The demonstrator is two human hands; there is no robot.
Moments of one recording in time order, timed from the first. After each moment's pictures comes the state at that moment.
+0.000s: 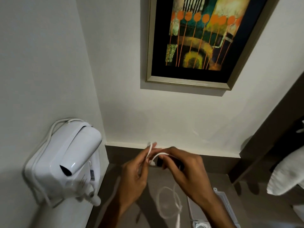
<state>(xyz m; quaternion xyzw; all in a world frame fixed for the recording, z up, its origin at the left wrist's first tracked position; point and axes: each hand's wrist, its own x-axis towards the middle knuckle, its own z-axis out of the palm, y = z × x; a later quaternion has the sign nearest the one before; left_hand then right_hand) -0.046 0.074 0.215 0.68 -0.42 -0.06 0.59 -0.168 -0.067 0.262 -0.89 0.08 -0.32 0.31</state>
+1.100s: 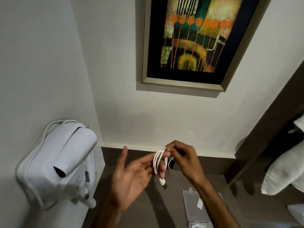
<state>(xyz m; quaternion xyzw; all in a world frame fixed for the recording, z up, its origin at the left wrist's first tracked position) -0.053 0.069 0.239 0.34 -0.33 -0.49 0.73 -0.146 -0.119 0.229 -0.79 0.11 -0.29 0.54</state>
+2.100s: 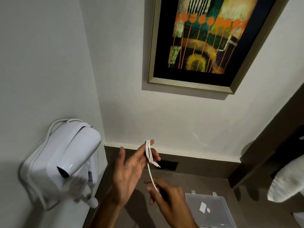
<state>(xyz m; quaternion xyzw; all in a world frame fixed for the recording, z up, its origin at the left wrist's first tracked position) -0.035 0.071 0.237 0.48 -0.31 -0.37 0.73 -0.167 -0.036 0.175 -0.87 0.16 -0.19 0.43</state>
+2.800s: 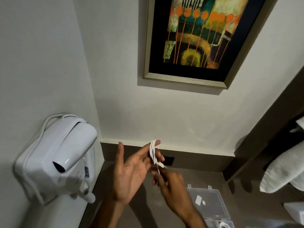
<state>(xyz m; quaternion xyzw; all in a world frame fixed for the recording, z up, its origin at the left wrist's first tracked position) -0.050 0.065 0.229 0.38 -0.32 -0.43 0.75 -0.167 -0.047 0.183 -0.88 0.21 -0.19 0.38</state>
